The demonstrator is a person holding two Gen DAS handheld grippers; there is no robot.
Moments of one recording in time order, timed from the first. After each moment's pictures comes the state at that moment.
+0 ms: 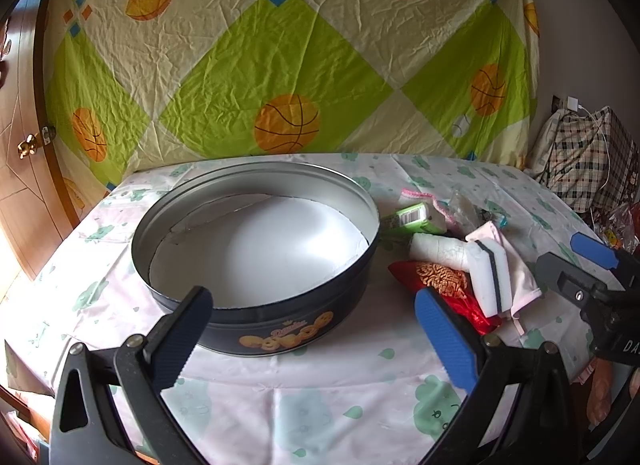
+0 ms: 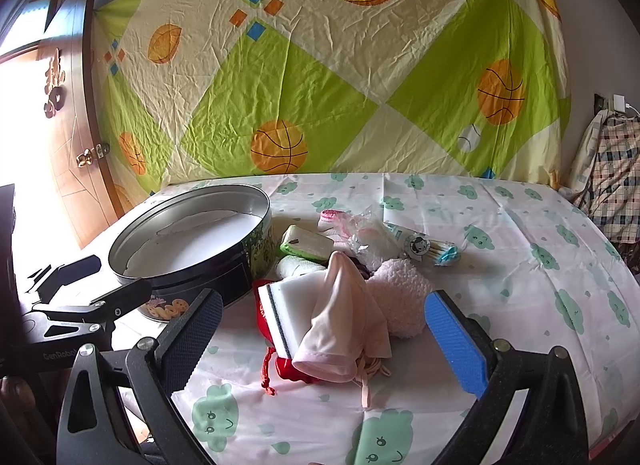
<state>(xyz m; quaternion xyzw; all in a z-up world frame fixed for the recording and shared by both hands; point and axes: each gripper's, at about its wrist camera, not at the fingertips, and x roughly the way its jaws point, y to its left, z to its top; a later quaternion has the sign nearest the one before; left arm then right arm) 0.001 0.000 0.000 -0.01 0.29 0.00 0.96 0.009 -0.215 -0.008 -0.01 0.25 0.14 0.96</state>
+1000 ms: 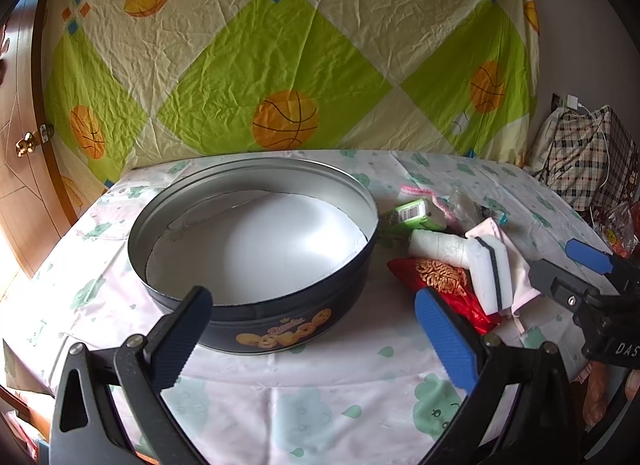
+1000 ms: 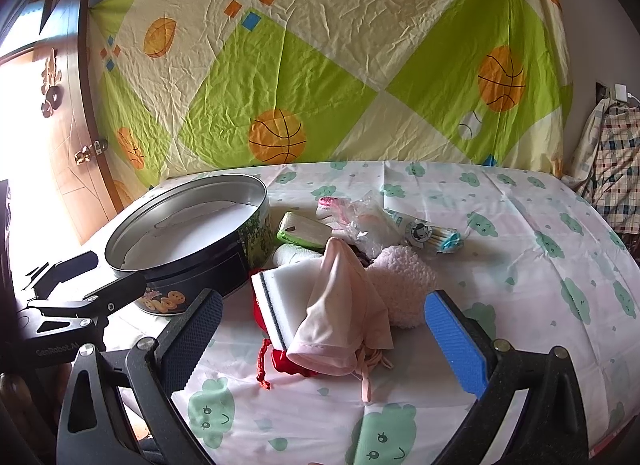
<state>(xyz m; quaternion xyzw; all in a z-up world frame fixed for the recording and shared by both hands) 0.001 0.000 -0.005 -0.01 0.29 0.00 0.96 0.014 -0.216 -0.018 0.00 0.27 0.14 0.95</state>
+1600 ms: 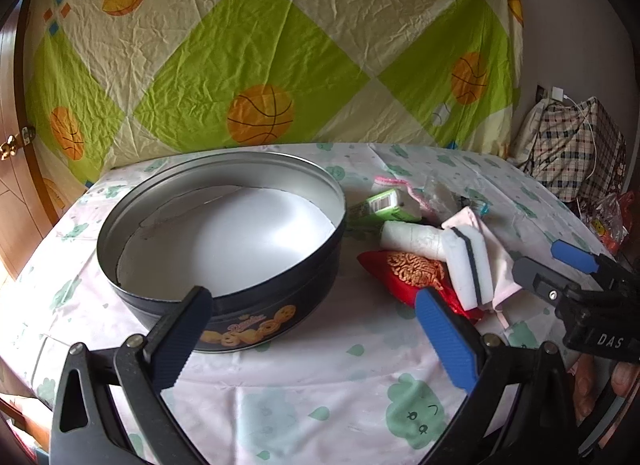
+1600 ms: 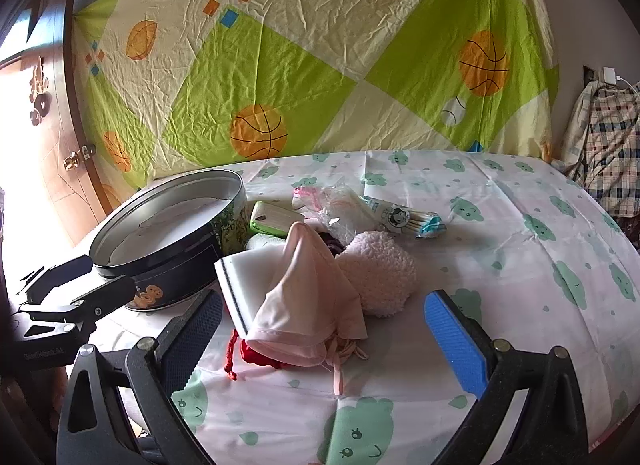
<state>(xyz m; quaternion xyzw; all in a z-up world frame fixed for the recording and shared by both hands) 0.006 -0.026 -0.015 0.00 0.30 -0.04 0.95 0.020 -0.237 -0.028 0.02 0.28 0.12 0.95</state>
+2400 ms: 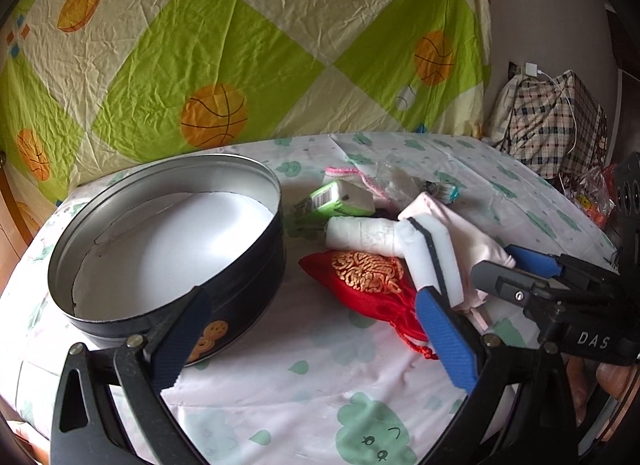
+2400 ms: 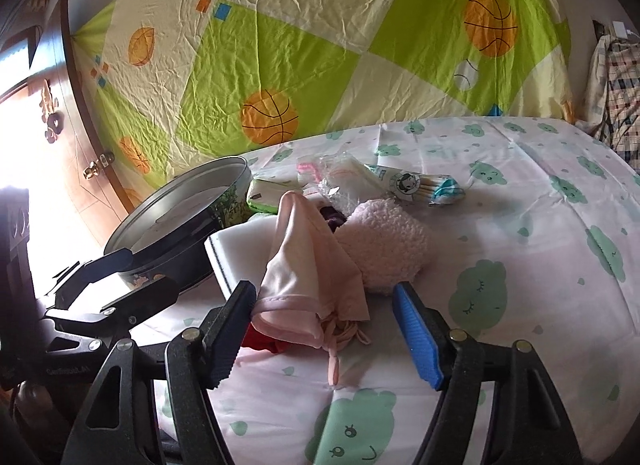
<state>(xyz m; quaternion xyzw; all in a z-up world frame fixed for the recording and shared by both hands) 0.024 -0.068 -0.024 0.03 0.31 -0.08 0.95 0.034 -0.259 -0.054 0.07 0.31 0.17 0.93</state>
